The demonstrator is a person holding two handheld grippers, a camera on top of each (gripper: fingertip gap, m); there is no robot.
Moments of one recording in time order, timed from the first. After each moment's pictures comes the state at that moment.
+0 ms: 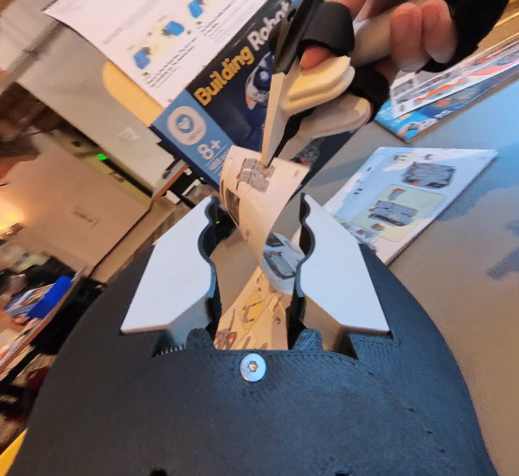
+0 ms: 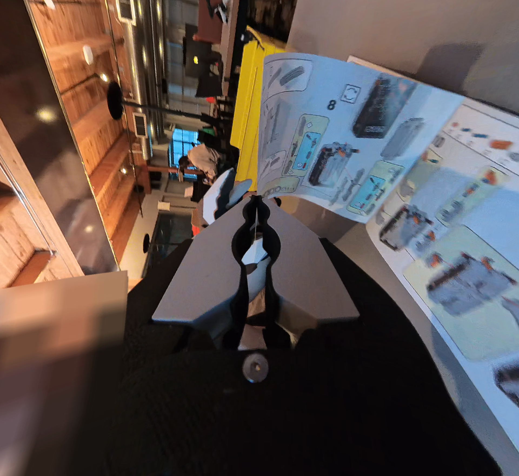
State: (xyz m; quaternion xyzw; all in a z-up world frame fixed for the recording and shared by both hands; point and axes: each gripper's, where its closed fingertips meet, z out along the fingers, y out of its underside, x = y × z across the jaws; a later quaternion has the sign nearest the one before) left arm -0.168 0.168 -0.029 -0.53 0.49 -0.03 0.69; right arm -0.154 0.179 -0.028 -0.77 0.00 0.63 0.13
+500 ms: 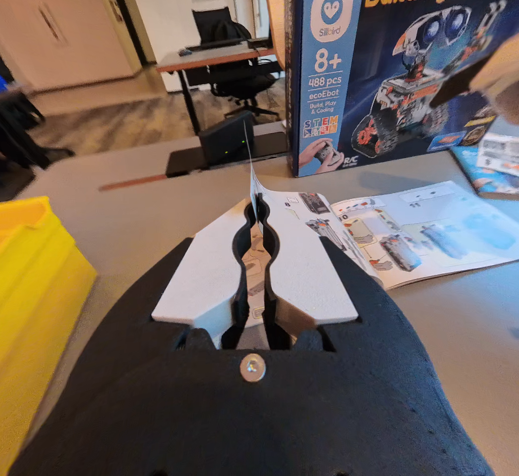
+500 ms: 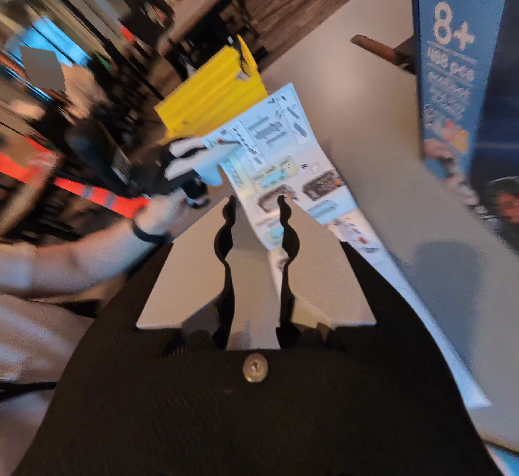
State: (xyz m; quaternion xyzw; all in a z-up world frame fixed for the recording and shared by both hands) left arm -0.258 0.226 -0.052 -0.72 0.25 -0.14 0.63; right arm -0.130 0.192 -0.017 -0.79 -0.24 0.44 0.36
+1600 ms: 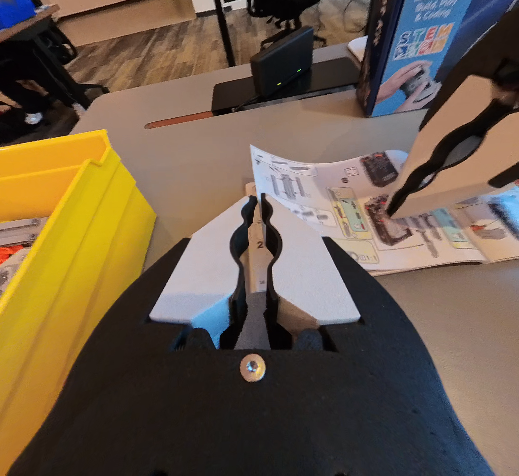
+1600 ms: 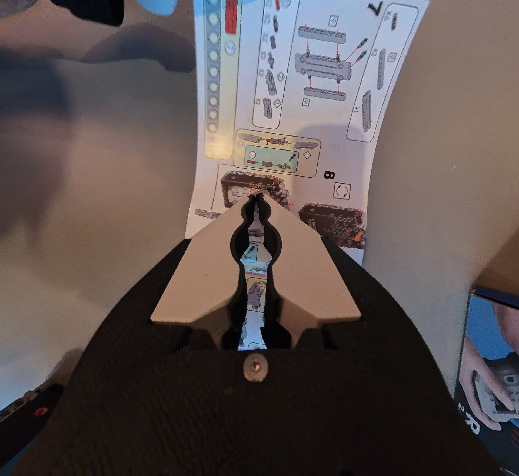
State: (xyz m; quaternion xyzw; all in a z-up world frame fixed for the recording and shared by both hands) left arm -0.316 0.253 -0.093 -0.80 0.22 -0.06 0.56; right arm -0.225 0.215 -0.148 -0.75 -0.59 0.21 0.22
